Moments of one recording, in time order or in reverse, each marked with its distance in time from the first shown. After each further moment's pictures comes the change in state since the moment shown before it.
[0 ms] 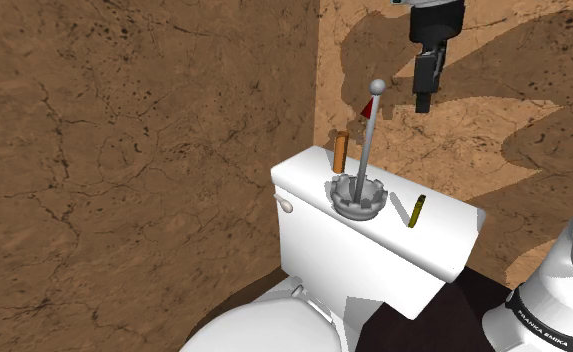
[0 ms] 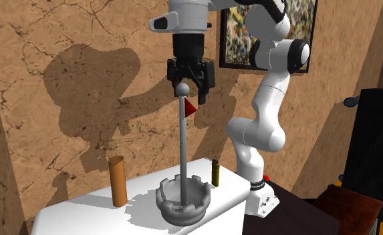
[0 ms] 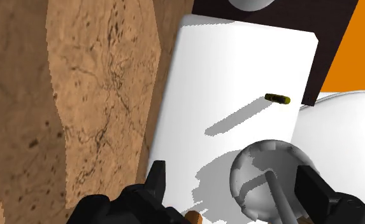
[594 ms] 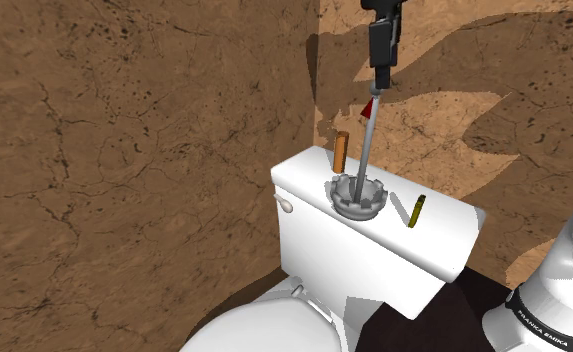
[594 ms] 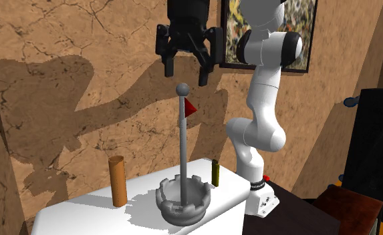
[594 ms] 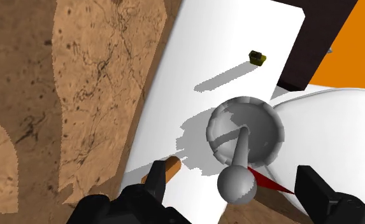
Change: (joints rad) arm 0.043 0.270 0.143 0.374 -0.067 -0.121 0.034
